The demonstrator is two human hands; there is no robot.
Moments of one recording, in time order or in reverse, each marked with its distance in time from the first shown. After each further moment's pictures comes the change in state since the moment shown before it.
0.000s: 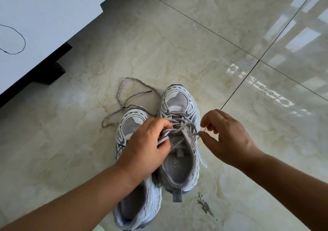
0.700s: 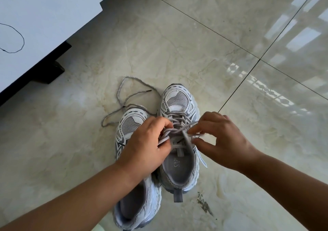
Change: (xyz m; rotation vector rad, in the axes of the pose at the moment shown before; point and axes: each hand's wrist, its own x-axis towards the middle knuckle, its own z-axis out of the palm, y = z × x) left_hand 0.001 0.001 0.000 0.002 -0.008 -0.013; right_hand 0.003 -0.002 0.001 0.187 -0.058 -0.114
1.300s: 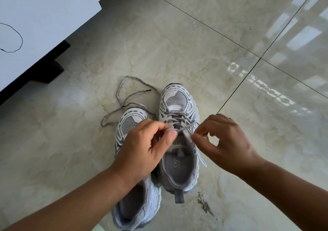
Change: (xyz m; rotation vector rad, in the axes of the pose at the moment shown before) left_hand -0.007 0.001 -0.007 -0.098 0.077 0.030; right_hand -0.007 -0.009 0.004 -0.025 0.109 0.105
